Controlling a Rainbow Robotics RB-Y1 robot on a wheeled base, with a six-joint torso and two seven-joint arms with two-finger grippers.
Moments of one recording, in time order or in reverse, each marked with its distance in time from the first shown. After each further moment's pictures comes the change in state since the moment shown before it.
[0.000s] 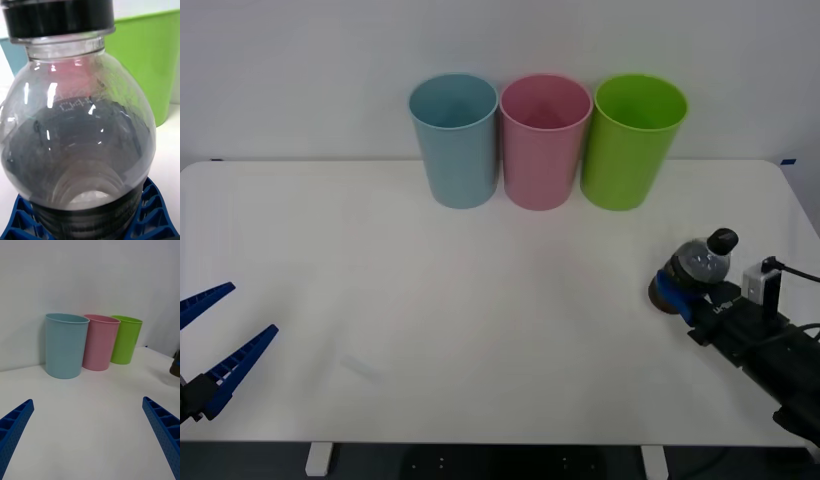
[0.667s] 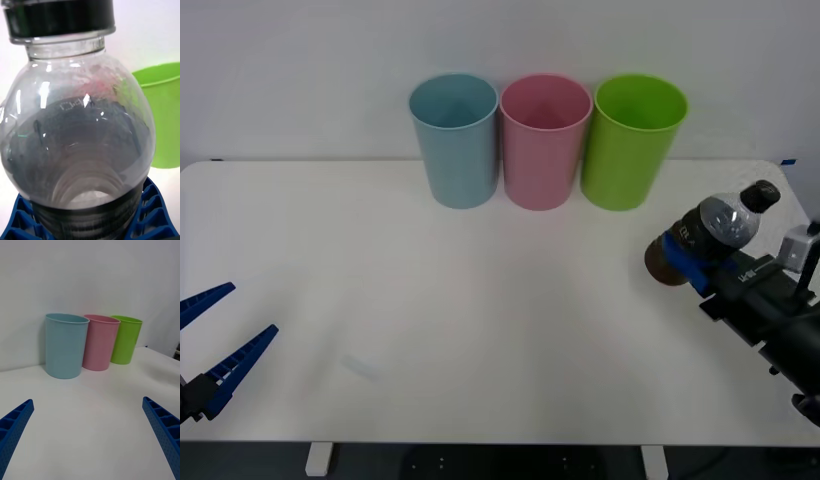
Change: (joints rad) right arm 0.102 -0.020 -0.009 -0.365 0.045 0.056 -0.377; left arm 0.000 0.000 0.000 0.000 0.000 0.000 0.000
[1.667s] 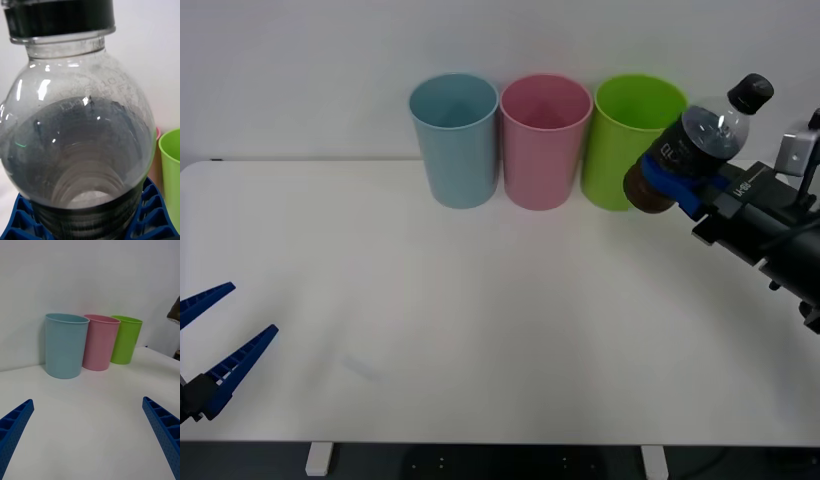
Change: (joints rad) right arm -0.237 -0.213 0.094 -0.056 0.001 0.053 -0.163; left arm 0.000 0.000 0.000 0.000 0.000 0.000 0.000
